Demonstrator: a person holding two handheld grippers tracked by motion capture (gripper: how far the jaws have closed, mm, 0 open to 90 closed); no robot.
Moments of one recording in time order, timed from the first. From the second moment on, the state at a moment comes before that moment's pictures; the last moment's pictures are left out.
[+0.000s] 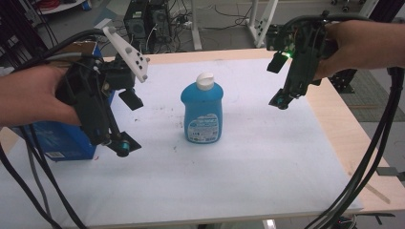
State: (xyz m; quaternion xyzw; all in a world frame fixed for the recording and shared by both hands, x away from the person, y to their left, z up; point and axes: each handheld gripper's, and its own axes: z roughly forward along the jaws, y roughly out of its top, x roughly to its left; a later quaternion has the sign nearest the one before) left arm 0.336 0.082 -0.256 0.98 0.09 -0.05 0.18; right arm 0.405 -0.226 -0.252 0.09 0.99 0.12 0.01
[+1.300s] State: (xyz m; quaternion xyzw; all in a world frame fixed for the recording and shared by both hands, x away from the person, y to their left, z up) left arm 0.349 0.078 -0.264 0.98 0.10 -0.05 0.18; right arm 0.412 -0.238 -0.307 0.08 0.94 0.34 -0.01
